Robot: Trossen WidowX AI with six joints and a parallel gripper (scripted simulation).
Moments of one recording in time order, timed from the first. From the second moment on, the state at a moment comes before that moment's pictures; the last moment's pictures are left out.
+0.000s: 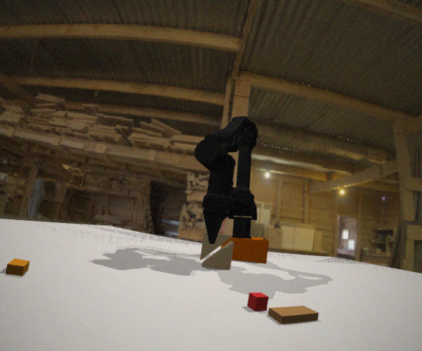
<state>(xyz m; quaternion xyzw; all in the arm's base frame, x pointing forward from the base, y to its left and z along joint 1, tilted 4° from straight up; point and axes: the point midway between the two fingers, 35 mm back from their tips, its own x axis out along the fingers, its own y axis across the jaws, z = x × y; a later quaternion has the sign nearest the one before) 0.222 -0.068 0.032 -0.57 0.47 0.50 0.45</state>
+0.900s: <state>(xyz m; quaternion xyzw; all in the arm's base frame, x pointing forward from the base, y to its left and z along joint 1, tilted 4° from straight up) 0.222 -0.064 0.021 -0.56 0.47 0.50 0.46</state>
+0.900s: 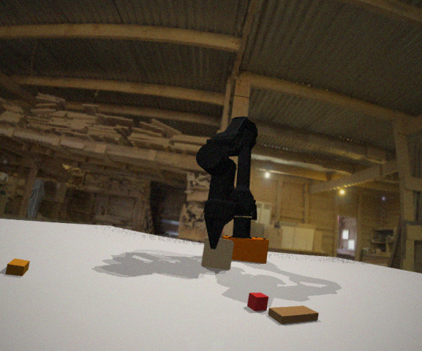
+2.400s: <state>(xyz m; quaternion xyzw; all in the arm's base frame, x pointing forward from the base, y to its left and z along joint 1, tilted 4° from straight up) 0.222 -0.065 0.019 -0.56 0.47 0.50 0.46</state>
